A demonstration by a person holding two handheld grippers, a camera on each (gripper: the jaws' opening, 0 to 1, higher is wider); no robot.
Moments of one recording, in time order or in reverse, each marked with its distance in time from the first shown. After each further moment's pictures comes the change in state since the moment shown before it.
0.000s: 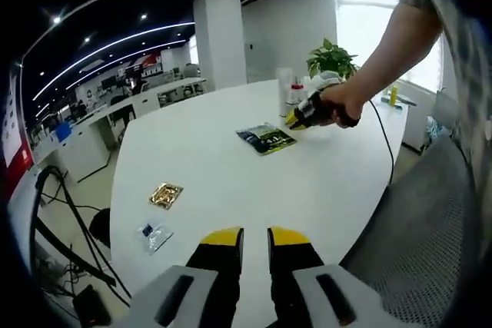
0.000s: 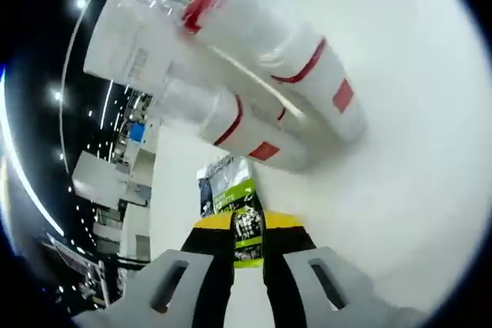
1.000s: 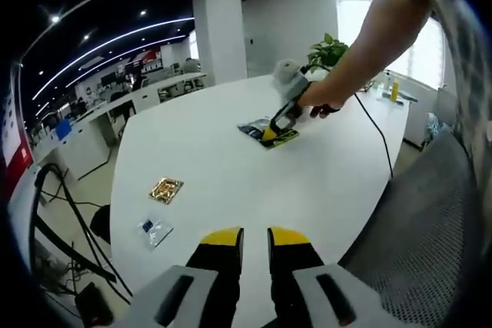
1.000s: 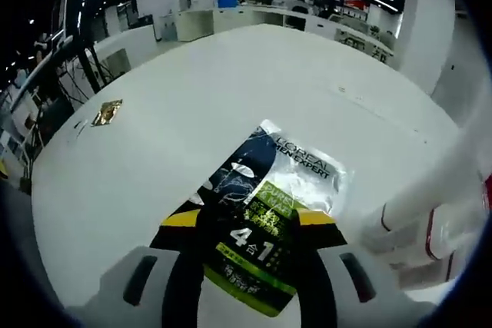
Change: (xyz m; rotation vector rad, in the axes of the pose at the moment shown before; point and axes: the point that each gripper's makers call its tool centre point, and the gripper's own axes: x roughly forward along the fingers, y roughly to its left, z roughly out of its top) left arm 0.002 0.002 -0.006 0.004 0.030 0.006; right arm 0.067 0.017 -0.017 -1.062 0.230 -0.033
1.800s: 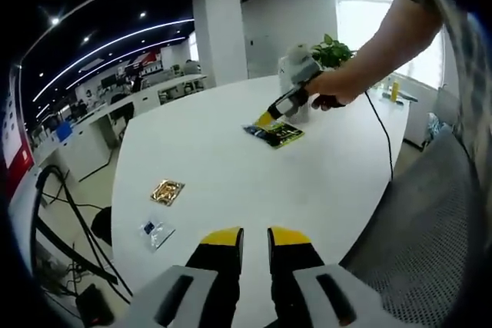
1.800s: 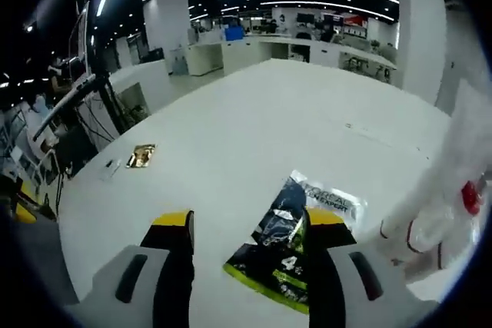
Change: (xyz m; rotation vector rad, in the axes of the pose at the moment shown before) left arm -0.001 0.001 0.002 0.002 -0.011 0.005; right arm -0.063 0.062 0.050 0.118 -0.253 0.104
